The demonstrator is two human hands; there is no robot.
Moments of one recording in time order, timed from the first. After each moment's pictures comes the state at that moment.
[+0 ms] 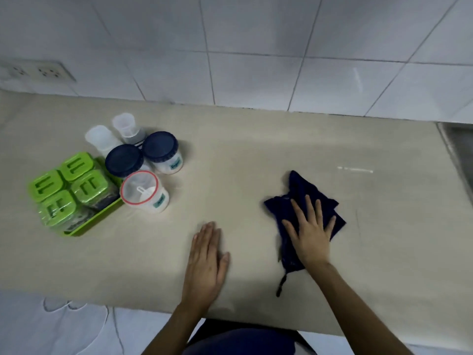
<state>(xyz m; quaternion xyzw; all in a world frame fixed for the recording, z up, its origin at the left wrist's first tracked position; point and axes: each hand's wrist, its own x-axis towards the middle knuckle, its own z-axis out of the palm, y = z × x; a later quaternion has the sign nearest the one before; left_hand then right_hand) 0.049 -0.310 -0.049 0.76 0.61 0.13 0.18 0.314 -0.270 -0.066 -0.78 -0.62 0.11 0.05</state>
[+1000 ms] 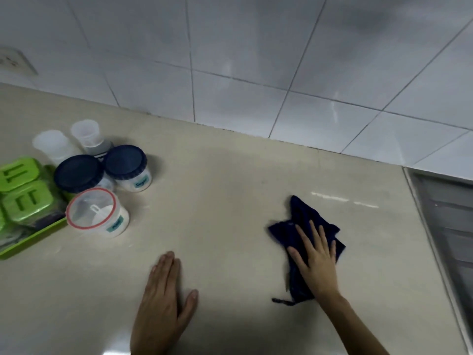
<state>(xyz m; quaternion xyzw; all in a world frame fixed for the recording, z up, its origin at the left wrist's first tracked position) 0.058 -0.302 -0.074 0.75 0.62 0.17 0.13 0.414 -0.250 -0.061 -0.76 -0.63 0.12 0.09</state>
